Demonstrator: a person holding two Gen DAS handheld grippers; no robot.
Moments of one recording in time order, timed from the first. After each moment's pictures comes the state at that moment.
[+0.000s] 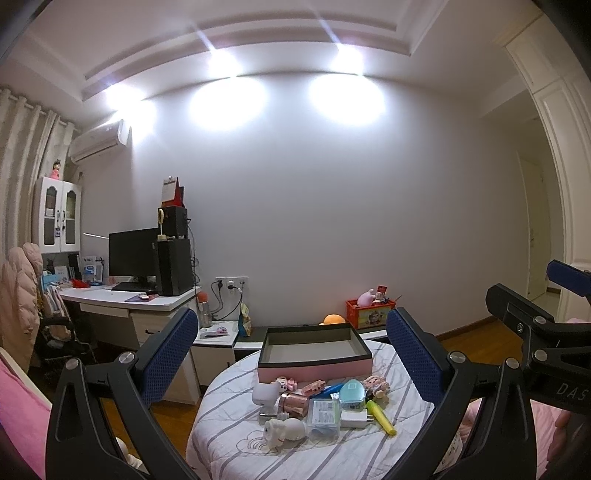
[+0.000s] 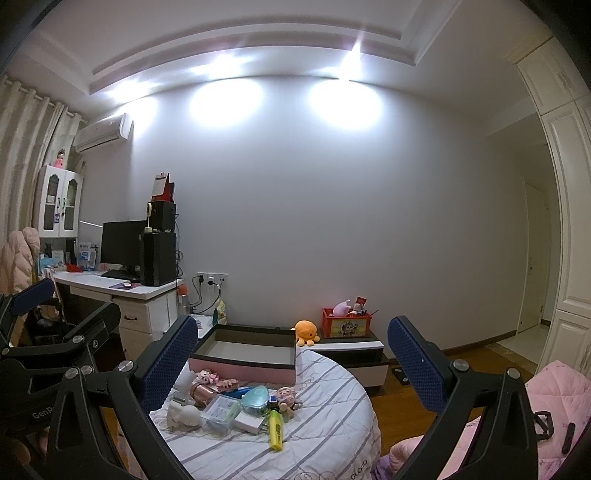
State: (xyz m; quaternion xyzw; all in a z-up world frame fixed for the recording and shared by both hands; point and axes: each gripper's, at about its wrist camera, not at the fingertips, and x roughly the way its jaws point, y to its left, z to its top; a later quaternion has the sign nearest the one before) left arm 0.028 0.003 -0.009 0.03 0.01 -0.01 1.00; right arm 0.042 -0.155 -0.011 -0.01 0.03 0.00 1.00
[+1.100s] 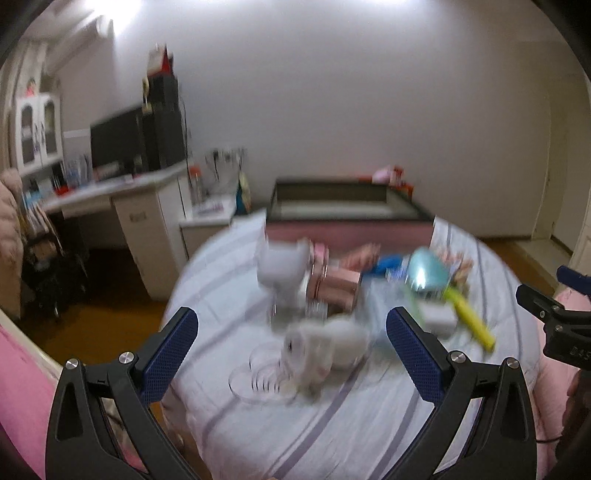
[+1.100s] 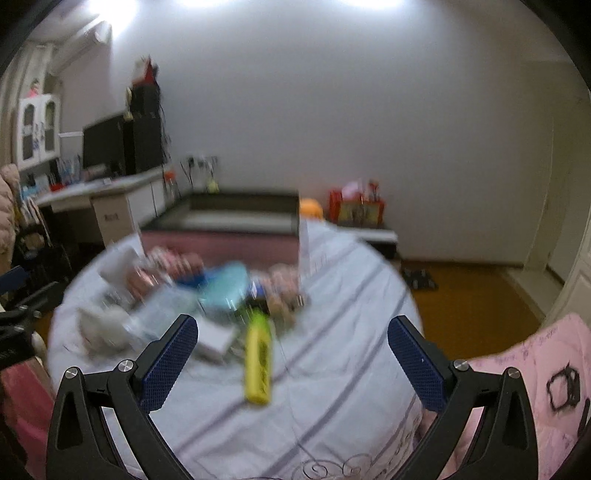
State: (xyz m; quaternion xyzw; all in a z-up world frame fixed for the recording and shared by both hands) left arm 0.205 0.057 -0.179 0.01 0.27 -0.01 0.96; right arm 0.213 -0.162 -0.174 -0.02 0.27 0.00 0.96
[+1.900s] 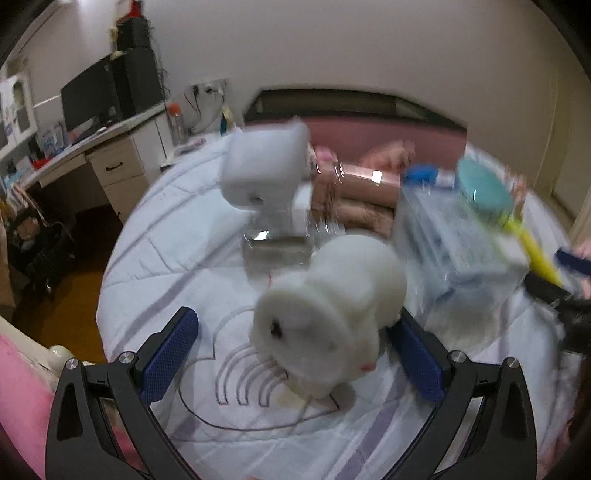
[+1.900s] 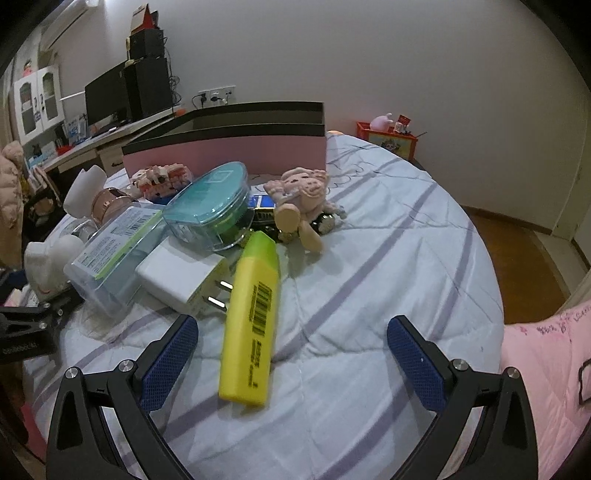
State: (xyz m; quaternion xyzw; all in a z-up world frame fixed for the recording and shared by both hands) left arm 0.276 0.059 -0.253 0.02 0.38 -0.02 0.92; right arm 0.277 -0.164 -0.246 -0.01 0.37 0.05 0.93
